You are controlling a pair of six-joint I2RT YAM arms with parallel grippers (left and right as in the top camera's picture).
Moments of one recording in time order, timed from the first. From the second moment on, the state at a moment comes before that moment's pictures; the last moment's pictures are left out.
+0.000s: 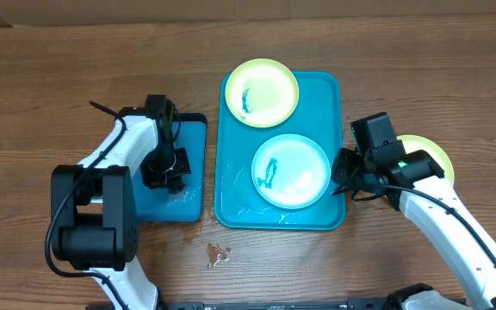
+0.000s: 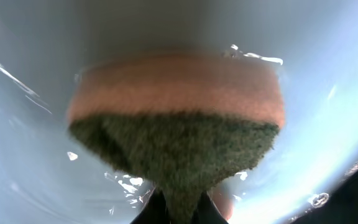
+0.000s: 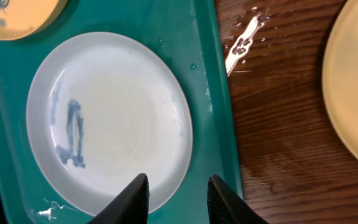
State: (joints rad) left arm -0.06 1.92 1.23 -1.04 0.04 -0.34; right arm 0.32 1.35 0.94 -0.76 -0.05 0.59
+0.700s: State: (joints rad) left arm -0.06 1.83 1.09 -0.84 -0.08 -0.32; right arm 0.32 1.58 0.94 -0.69 0.07 0.59
